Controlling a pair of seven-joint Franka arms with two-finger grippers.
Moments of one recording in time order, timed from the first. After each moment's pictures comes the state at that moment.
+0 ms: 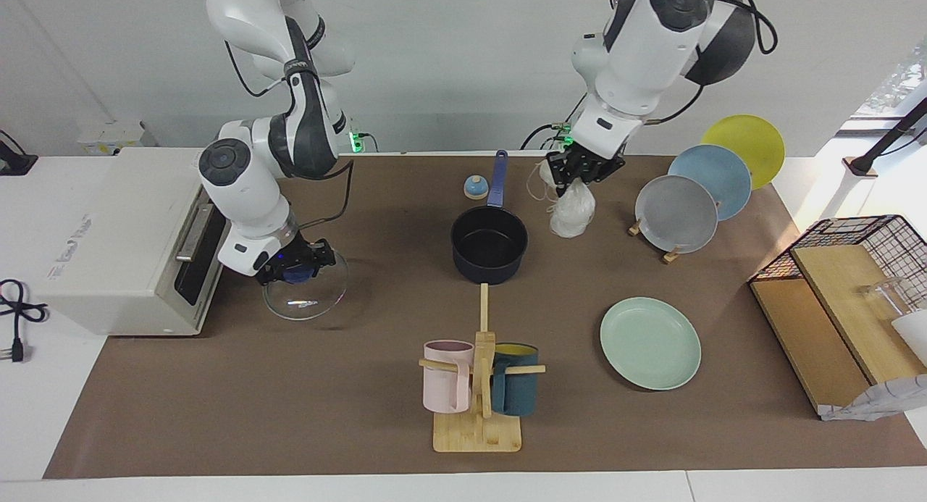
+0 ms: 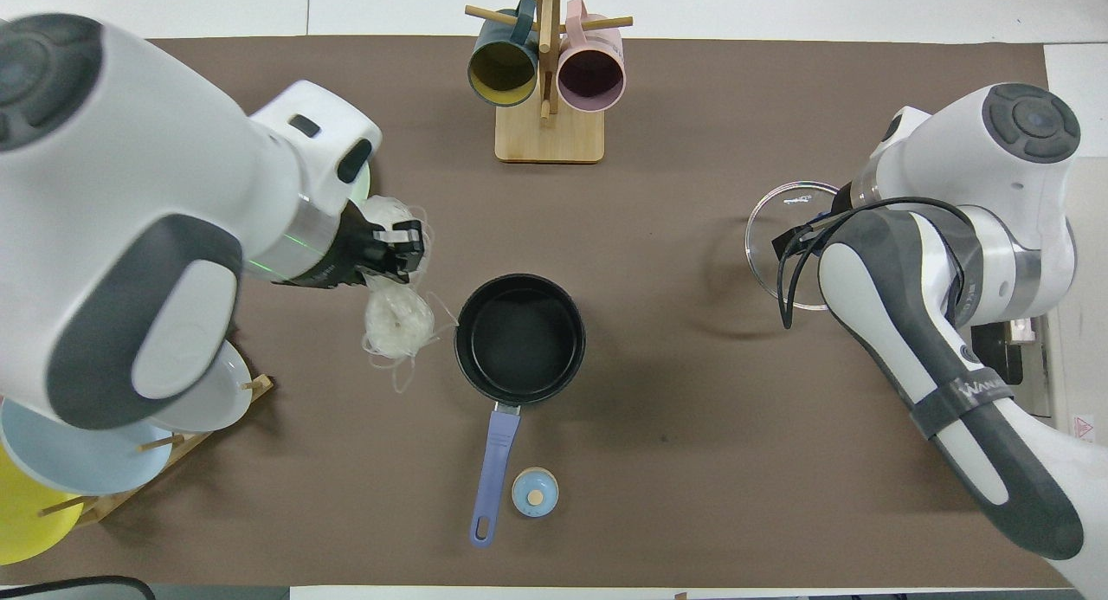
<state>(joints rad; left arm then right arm) -0.35 0.07 -0.16 -1.61 -0.15 1.67 -0.57 0.08 0.21 0.02 -1.84 0.03 2.00 -0.21</state>
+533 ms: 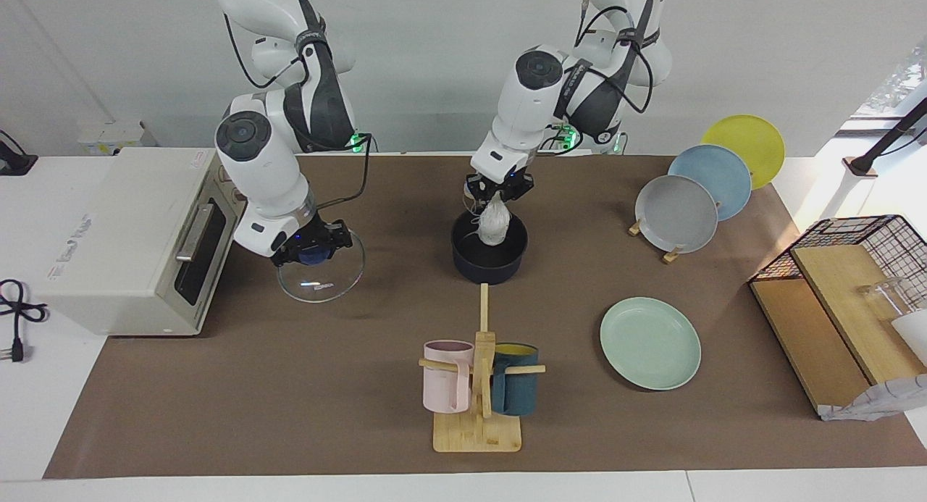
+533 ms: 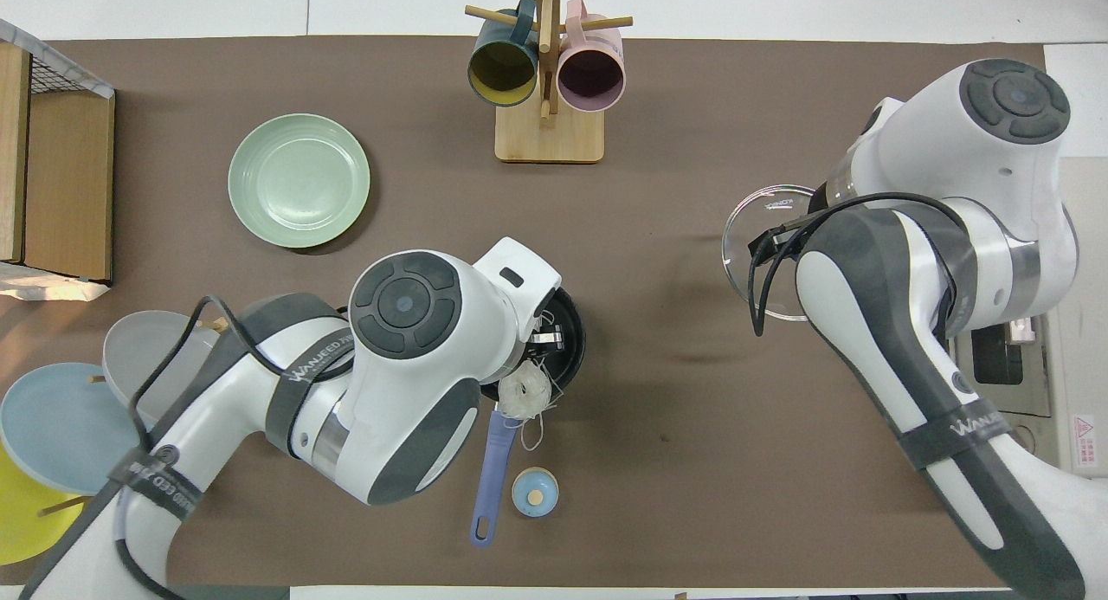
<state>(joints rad) -0.56 0.10 -0.16 -1.97 -0.15 2.10 -0.67 0.17 0.18 0.02 -1.79 0.03 1.89 -0.08</state>
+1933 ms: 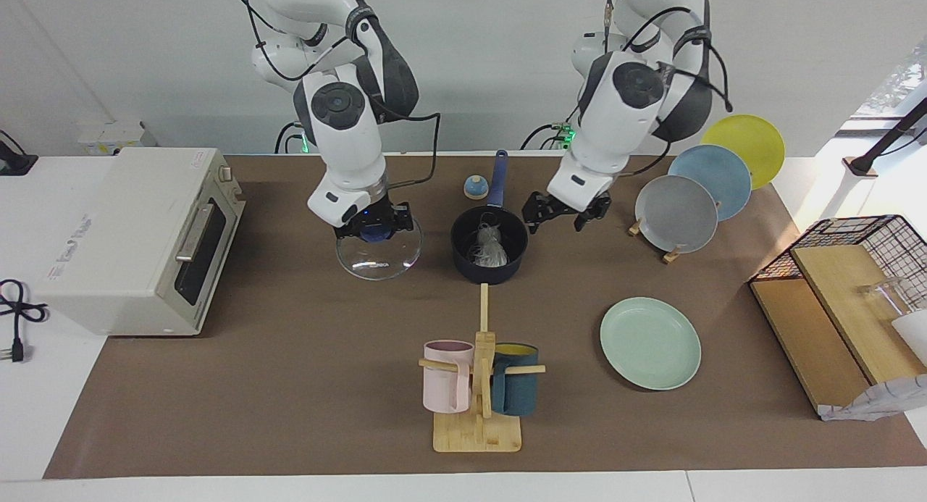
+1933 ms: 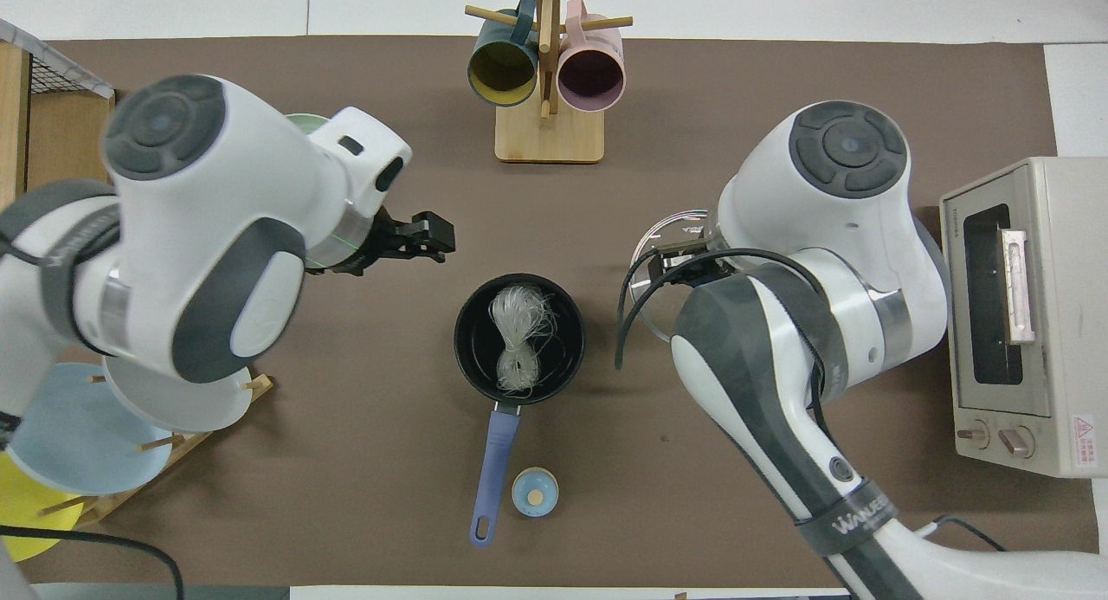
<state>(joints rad) -0.30 0.11 -0.12 -1.71 -0.13 1.83 -0.44 0.37 0.17 0.02 -1.77 0.03 1.87 0.32</state>
